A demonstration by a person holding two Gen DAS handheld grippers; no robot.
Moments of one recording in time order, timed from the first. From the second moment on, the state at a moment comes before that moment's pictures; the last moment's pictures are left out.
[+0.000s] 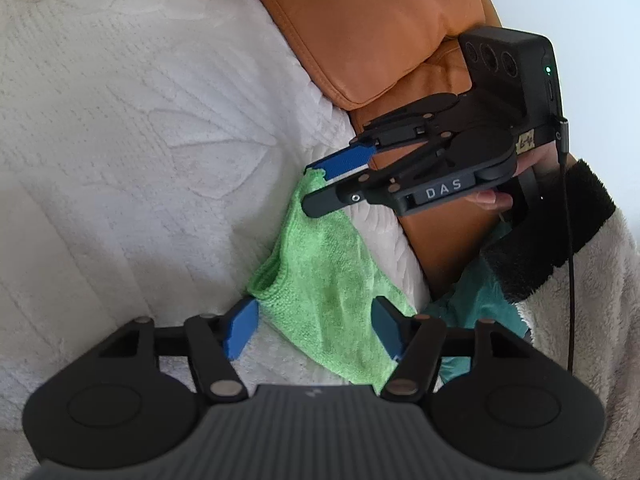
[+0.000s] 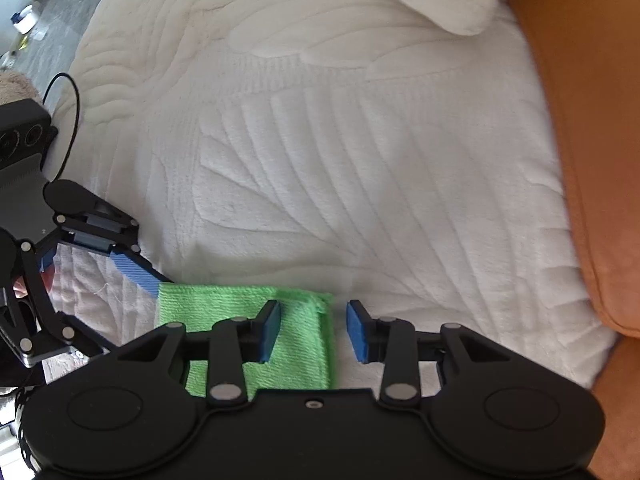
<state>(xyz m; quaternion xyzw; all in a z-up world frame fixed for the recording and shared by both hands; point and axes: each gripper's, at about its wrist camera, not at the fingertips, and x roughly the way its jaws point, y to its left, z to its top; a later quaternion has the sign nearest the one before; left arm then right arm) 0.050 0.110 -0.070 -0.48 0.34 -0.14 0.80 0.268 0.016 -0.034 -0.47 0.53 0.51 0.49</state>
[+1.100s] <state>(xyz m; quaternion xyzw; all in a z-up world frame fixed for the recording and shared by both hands) 0.053 0.041 -0.018 -0.35 0.27 -0.16 0.88 0.234 -0.058 0.040 -0.43 0.47 0.51 0.57</state>
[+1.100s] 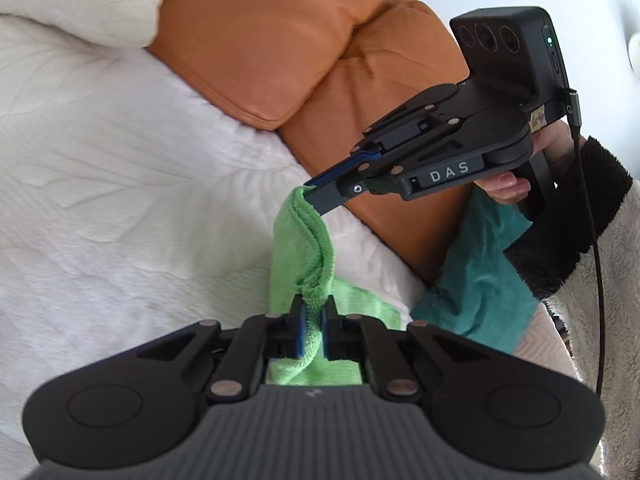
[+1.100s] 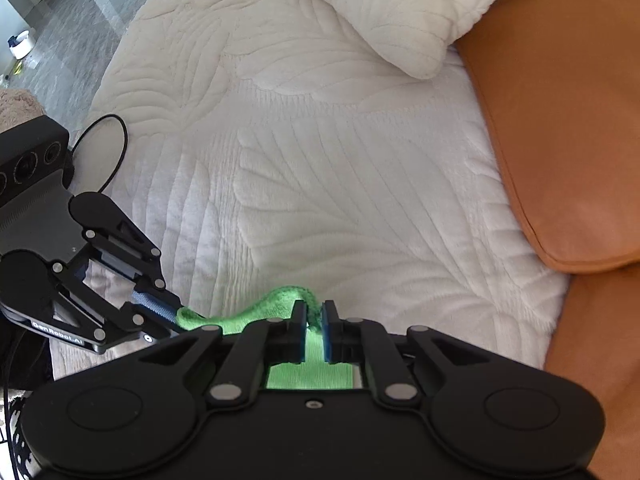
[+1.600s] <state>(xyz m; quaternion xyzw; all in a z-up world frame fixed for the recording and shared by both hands) 0.063 -0.064 -0.013 -0.29 0.30 -0.21 0.88 0.222 -0.175 0.036 -0.39 0.48 0.47 0.62</state>
